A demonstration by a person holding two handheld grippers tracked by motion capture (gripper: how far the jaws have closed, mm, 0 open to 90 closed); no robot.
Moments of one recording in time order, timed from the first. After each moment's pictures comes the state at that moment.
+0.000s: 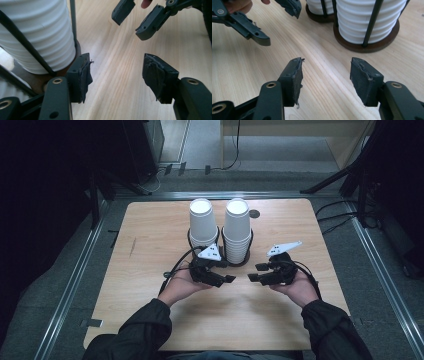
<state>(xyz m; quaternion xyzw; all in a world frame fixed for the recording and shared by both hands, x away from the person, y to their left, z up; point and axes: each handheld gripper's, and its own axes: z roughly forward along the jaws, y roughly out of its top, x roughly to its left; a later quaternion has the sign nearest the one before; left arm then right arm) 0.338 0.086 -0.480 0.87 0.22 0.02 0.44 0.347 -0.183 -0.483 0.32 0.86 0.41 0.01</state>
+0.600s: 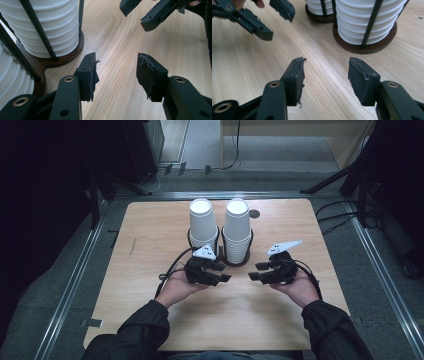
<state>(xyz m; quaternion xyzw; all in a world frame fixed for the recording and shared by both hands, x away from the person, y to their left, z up) 0.335 0.098 -0.484 0.86 0.25 0.02 0.43 0.346 -0.182 -0.478 0.31 0.86 0.39 0.01</state>
